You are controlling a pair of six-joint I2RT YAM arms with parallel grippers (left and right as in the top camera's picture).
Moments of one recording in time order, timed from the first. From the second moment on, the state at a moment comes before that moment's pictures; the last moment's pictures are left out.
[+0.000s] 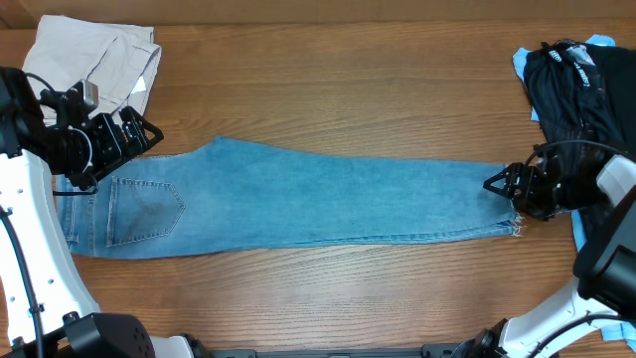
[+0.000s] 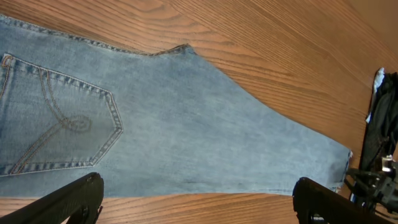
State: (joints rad) left arm 0.44 1.58 1.66 -1.36 0.51 -0.04; right arm -0.56 1.97 1.19 -0.92 -0.65 -0.32
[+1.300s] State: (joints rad) left arm 0.44 1.58 1.66 -1.35 0.51 -0.04; right arm -0.37 1.77 1.26 -0.92 -0.22 -0.04
